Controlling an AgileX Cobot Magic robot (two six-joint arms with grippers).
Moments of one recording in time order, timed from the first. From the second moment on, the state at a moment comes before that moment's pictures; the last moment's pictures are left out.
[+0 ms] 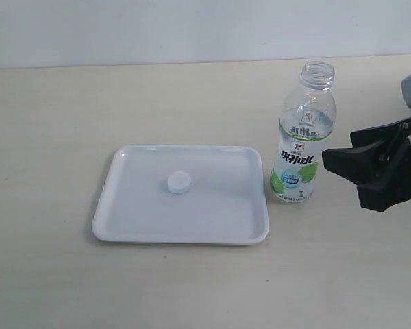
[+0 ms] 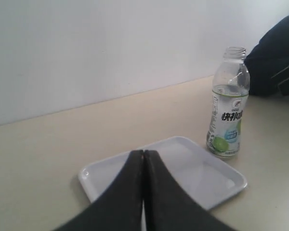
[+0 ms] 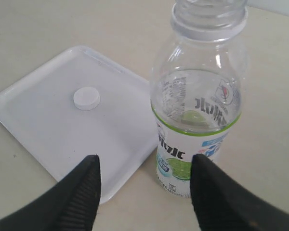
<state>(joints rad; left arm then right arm) -0.60 0.01 0.00 -0.26 0.14 0.25 -0.08 1.09 -0.39 -1.66 -0.54 1.38</state>
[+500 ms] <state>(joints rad) -0.23 0.01 0.00 -0.36 0.25 0.25 -0.08 1.09 -0.39 -1.66 -0.54 1.38</state>
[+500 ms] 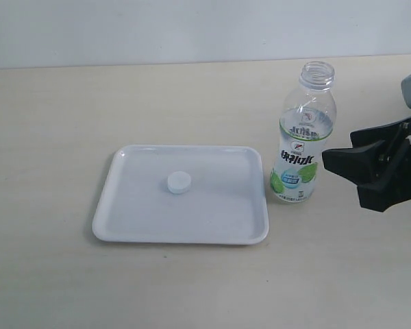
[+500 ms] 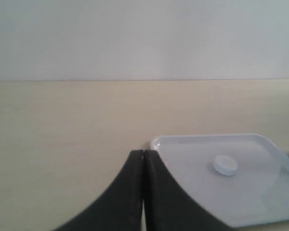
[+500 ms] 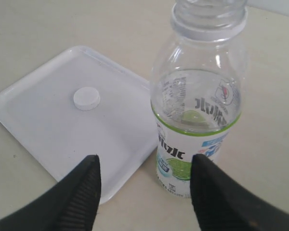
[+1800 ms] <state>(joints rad) 0.06 0.01 0.00 -0.33 0.32 0.25 -0.08 0.98 -0.36 -1.66 -0.46 1.45</state>
